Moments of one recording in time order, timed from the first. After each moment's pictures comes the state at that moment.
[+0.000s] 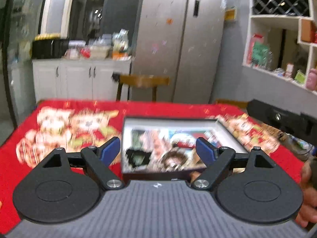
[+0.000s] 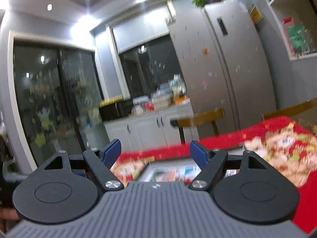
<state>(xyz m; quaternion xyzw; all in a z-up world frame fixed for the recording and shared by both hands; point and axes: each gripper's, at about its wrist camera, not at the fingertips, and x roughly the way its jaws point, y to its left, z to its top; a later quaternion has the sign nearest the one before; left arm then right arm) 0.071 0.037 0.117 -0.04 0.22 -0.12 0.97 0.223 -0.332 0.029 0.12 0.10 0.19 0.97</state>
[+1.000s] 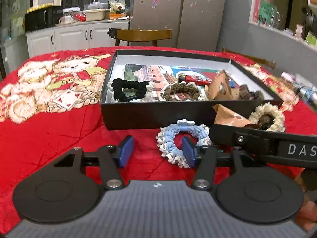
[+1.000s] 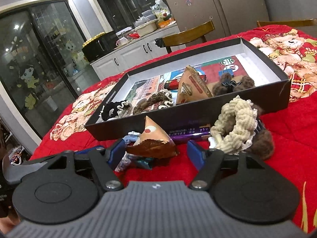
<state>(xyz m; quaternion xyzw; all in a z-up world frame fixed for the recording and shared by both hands) 0.117 0.008 0.012 0.00 0.31 -0.12 0.94 0.266 -0.318 -0.074 0.16 0.31 0.19 0.92</state>
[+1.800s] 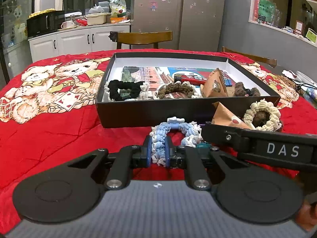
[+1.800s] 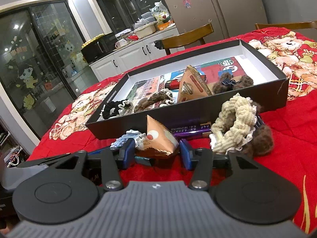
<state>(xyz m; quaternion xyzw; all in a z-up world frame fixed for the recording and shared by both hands) 0.102 0.001 0.014 0.01 0.30 -0.12 0.95 0.261 -0.316 -0.072 0.16 0.30 0.19 0.92</state>
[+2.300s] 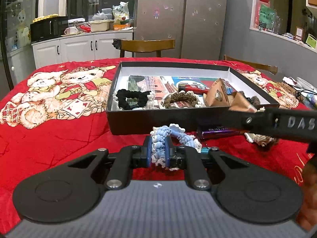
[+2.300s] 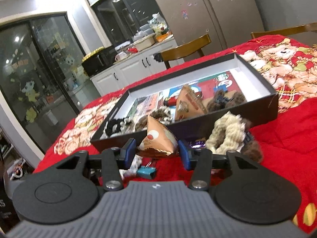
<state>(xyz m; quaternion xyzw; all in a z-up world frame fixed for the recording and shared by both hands) 0.093 0.009 0.024 0.01 0.28 -0.11 0.95 0.257 -0.335 -0.055 0.19 0.27 0.17 0.93</state>
